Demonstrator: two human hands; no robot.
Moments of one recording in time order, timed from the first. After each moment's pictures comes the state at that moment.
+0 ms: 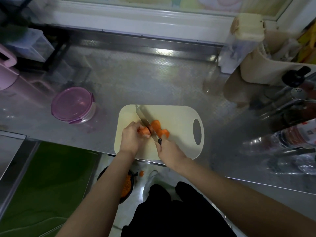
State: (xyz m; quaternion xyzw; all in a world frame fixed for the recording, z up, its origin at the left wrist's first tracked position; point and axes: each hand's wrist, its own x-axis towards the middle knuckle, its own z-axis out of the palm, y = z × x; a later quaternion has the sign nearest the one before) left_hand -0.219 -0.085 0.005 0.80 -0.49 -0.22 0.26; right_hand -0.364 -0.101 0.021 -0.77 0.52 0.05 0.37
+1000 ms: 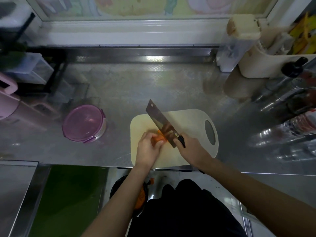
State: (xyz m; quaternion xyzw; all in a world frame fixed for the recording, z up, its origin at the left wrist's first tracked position) left_hand -0.203 -0.080 0.012 0.76 -0.52 -0.29 0.27; right_hand -0.359 -0.110 0.042 -0.71 0.57 -0.07 0.41
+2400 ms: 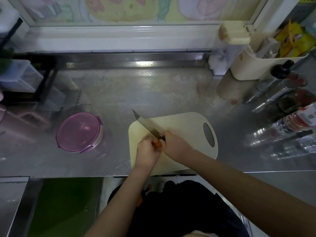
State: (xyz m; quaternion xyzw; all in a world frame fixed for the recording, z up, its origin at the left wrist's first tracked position) left_hand -0.197 -0.093 0.010 0.75 -0.53 -0.30 0.24; right_hand -0.303 -0.128 0.043 -0.74 0.57 0.03 0.35
